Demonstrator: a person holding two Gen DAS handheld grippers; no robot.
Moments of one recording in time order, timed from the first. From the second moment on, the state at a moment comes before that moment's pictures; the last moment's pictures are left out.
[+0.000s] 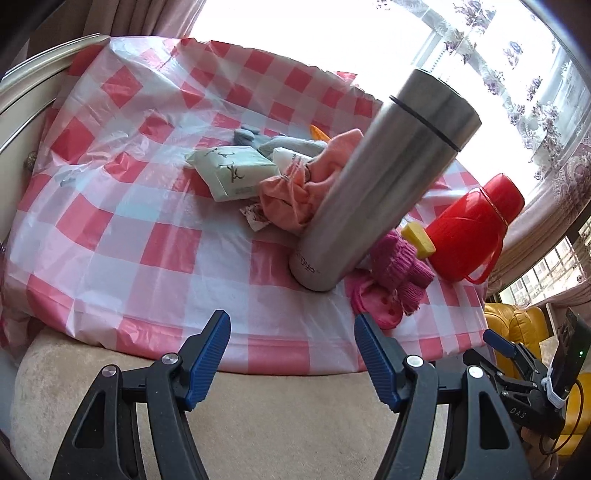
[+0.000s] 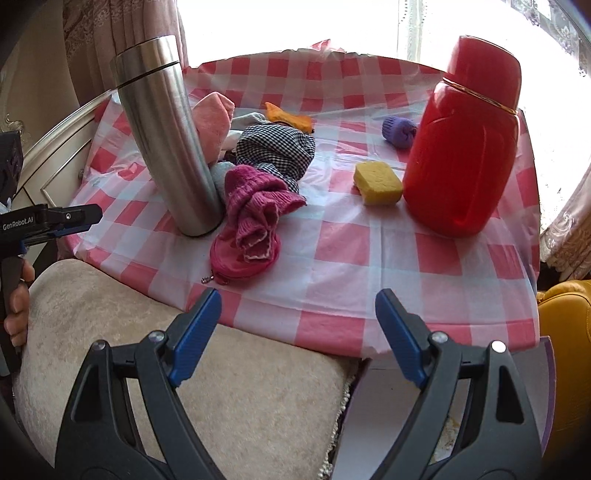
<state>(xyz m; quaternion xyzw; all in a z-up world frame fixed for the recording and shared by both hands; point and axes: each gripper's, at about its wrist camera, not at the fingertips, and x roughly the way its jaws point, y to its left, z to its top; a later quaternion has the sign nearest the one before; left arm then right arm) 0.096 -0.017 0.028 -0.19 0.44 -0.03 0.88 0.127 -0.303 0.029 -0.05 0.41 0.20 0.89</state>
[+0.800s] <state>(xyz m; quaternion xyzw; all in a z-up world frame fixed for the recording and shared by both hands) 0.276 0.064 0.000 -0.34 0.48 0.09 0.80 0.188 -0.230 0.012 -0.13 0.40 0.20 0.88</state>
